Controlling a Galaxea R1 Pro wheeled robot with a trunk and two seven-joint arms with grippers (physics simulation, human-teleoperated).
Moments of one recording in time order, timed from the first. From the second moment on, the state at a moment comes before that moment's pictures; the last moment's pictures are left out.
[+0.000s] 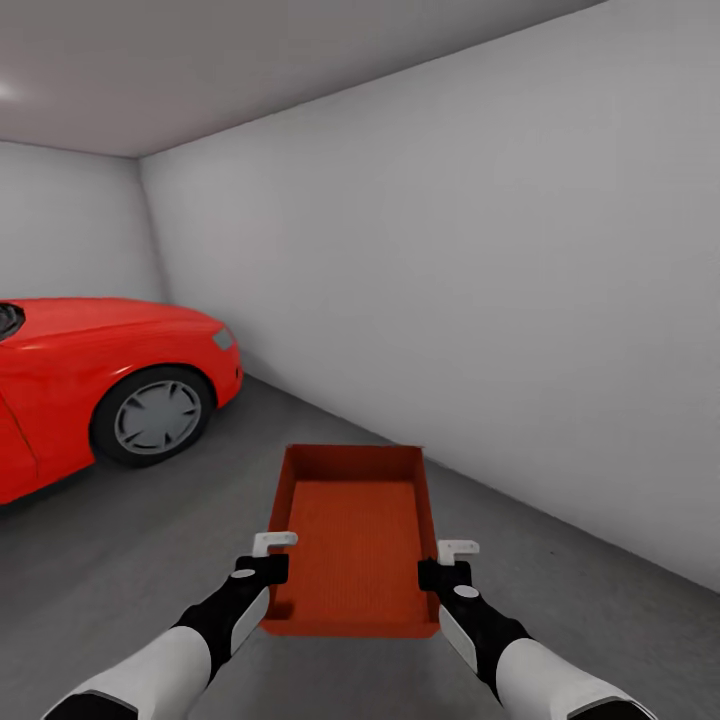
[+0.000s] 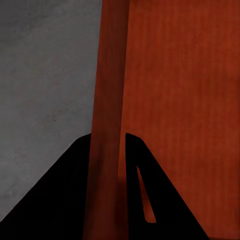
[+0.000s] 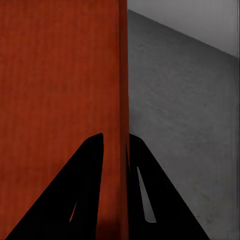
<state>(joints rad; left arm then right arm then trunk) -0.70 -0.07 -0.23 -0.30 0.24 0.08 0.21 -0.68 0.12 0.20 -0.24 -0.17 -0.08 -0.18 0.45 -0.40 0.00</state>
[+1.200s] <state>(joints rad) -0.70 -0.07 -0.23 -0.30 0.24 0.08 0.21 -0.68 0.12 0.20 -0.24 -0.16 -0.08 -0.18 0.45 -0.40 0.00</state>
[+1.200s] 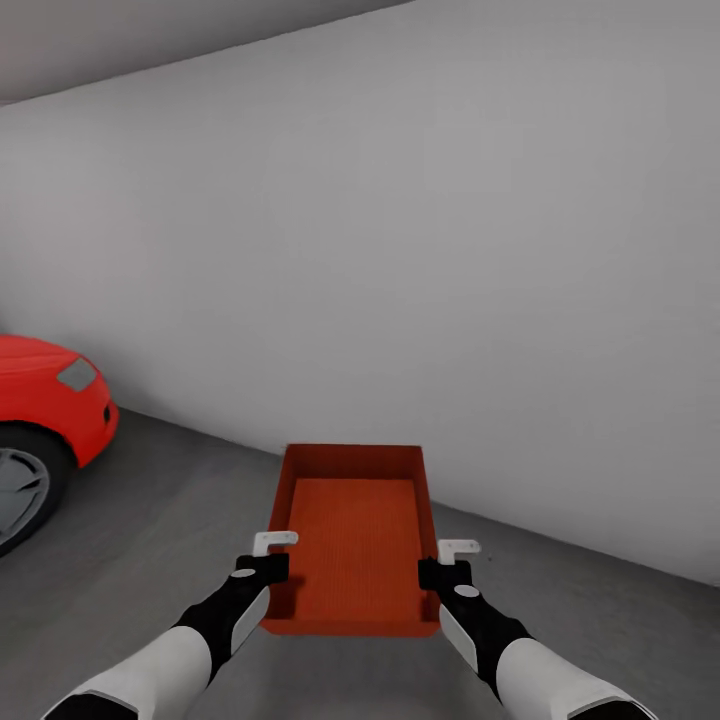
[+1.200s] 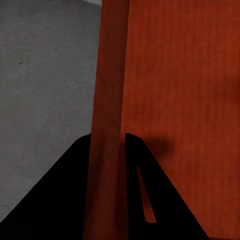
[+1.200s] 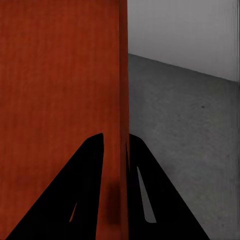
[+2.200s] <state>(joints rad) -0.70 -0.07 -0.23 -0.31 0.24 0.08 0.21 -0.68 0.12 0.19 -0.24 -0.16 -0.08 -0.18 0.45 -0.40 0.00</state>
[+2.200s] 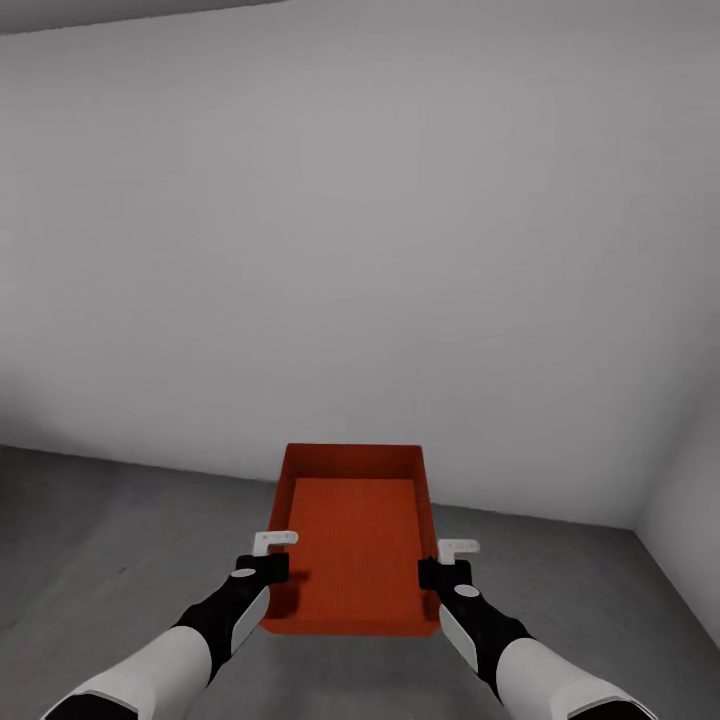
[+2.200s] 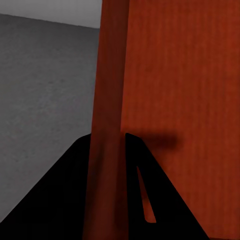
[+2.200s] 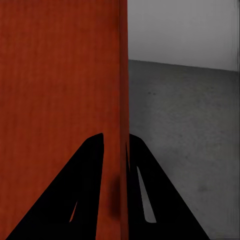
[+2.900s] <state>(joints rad) -0.70 -0.07 -0.23 -0.30 0.24 0.08 0.21 -0.68 0.12 0.19 -0.24 -0.16 -0.08 -0.18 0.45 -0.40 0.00</state>
